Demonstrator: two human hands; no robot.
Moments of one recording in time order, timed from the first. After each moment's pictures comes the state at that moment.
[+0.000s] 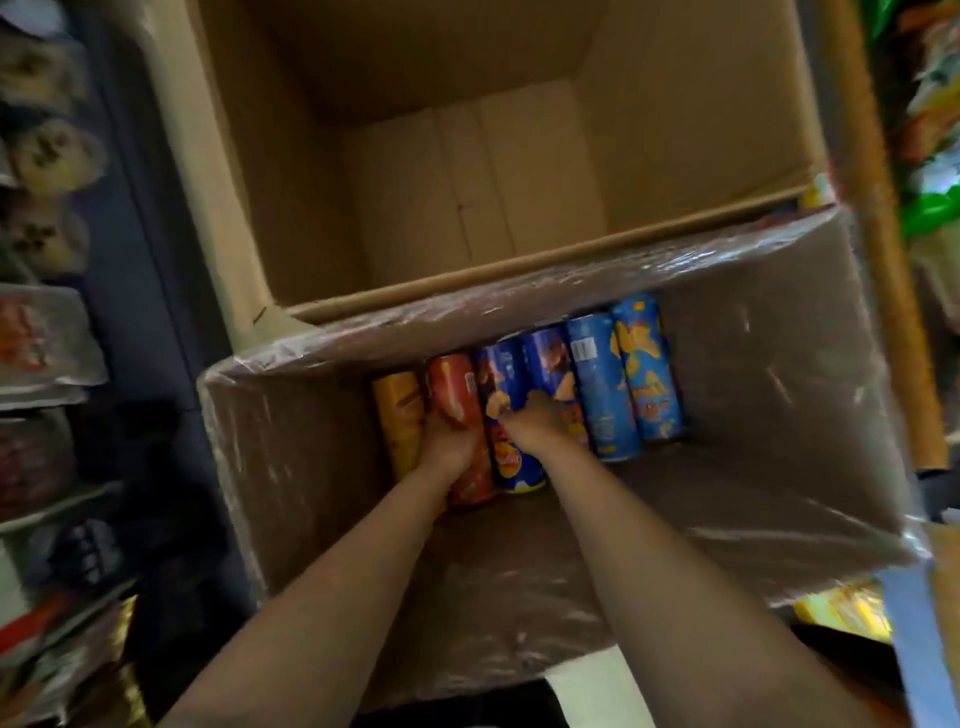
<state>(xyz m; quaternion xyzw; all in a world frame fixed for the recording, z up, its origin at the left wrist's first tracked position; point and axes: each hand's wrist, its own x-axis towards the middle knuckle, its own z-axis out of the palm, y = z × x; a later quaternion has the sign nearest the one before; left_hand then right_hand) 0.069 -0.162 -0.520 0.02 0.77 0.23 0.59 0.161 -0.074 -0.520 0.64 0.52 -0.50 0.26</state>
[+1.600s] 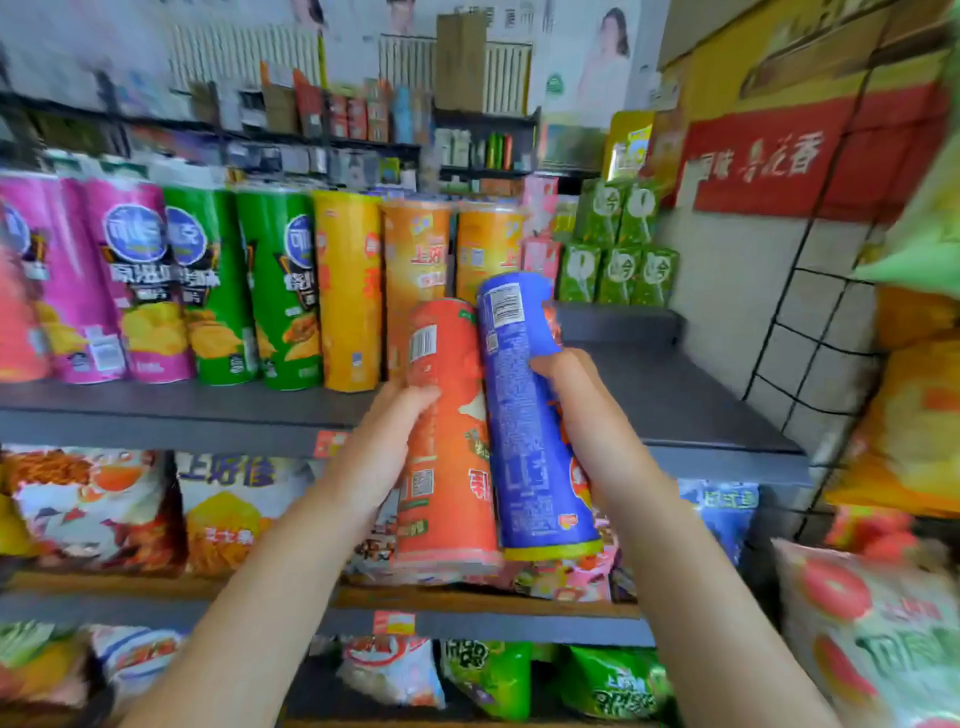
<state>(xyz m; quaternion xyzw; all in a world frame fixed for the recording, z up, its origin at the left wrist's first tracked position) 0.637 -0.379 0.174 0.63 0.24 0.31 0.68 0.744 -0.521 0.196 0.66 0.31 -0.19 -0.65</state>
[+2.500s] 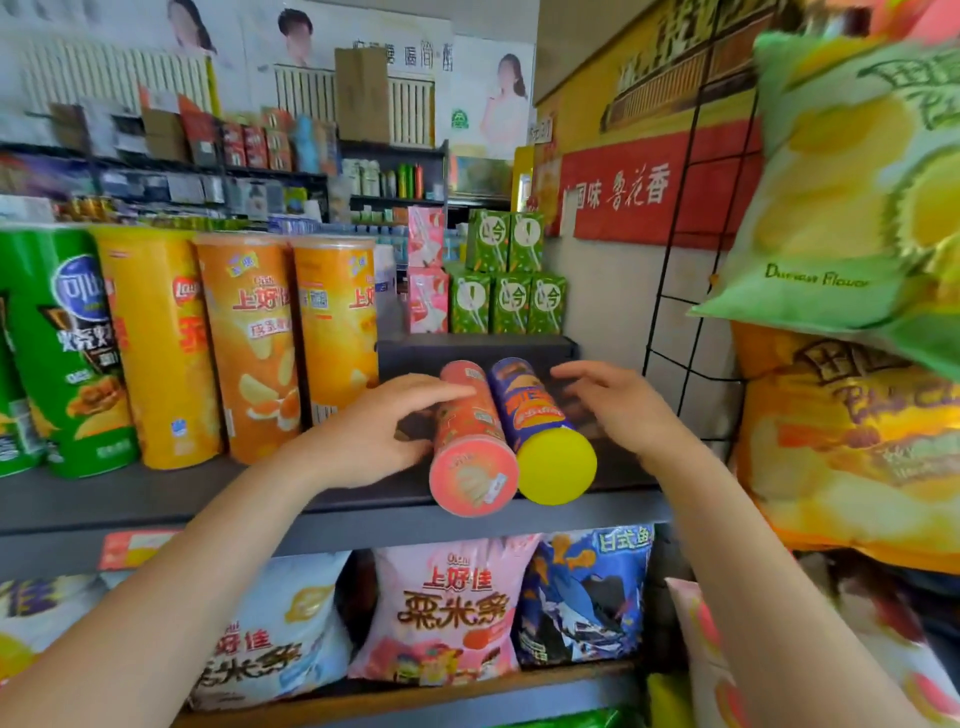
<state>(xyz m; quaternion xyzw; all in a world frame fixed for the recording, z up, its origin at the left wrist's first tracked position) 0.758 -0.368 0.195 0.95 -0.03 0.18 0.26 0.928 -0.585 0.209 0.77 0.28 -0.07 -0.56</state>
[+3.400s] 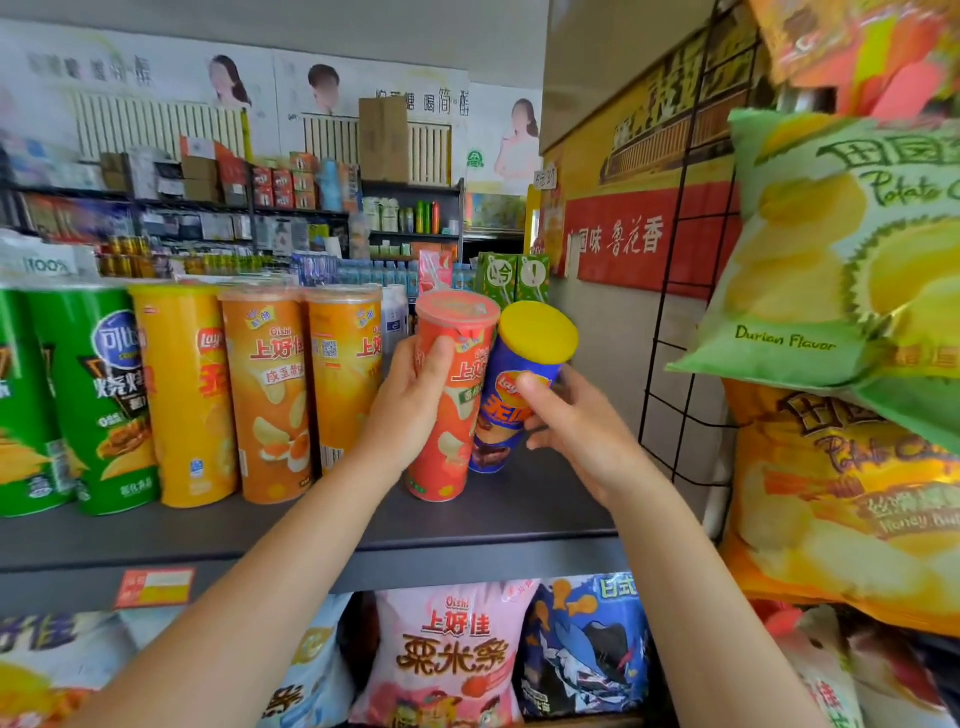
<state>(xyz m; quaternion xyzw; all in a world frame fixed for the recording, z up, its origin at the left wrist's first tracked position) 0.785 -0.418 0.240 0.74 0.07 0.41 0.53 0.892 -0.566 0.230 0.61 0.40 -0.10 -0.67</state>
